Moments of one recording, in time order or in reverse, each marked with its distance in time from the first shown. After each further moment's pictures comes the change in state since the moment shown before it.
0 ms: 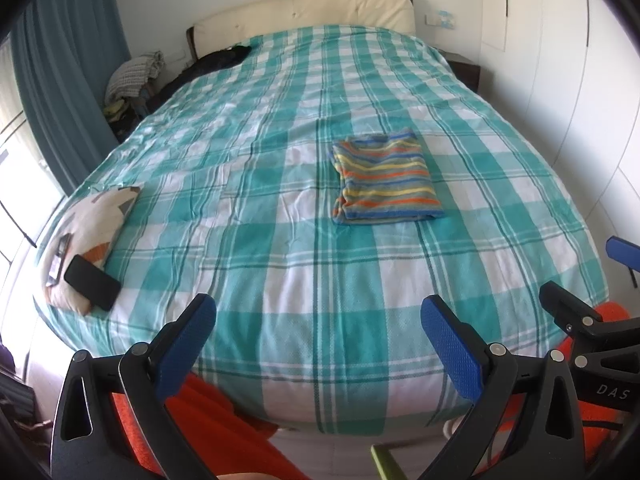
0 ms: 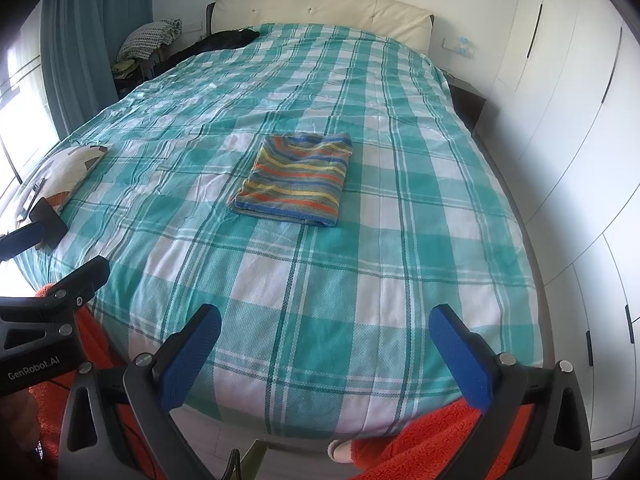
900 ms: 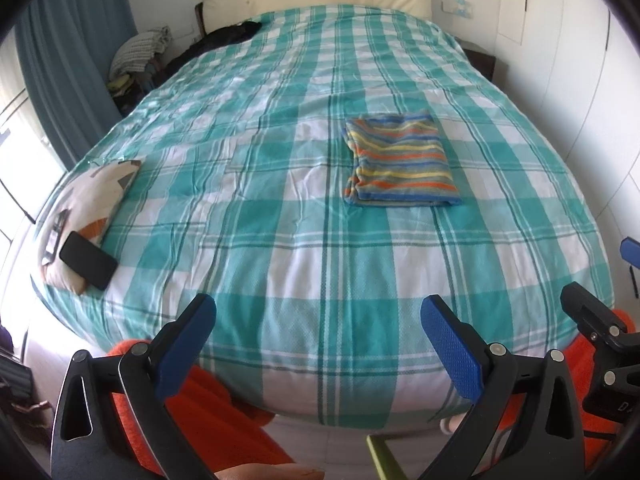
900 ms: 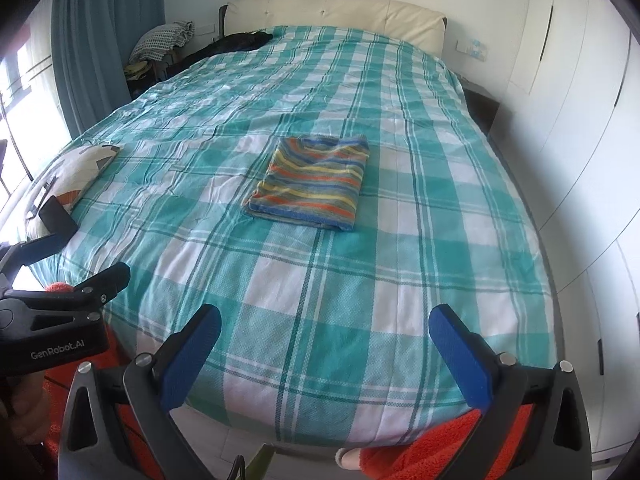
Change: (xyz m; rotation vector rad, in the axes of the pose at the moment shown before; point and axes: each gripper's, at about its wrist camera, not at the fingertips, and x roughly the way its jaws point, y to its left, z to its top) left arm 0.025 0.010 -0.003 -0.044 0.076 0.009; right arm 0.010 0.007 0.003 -0.019 -0.015 0.042
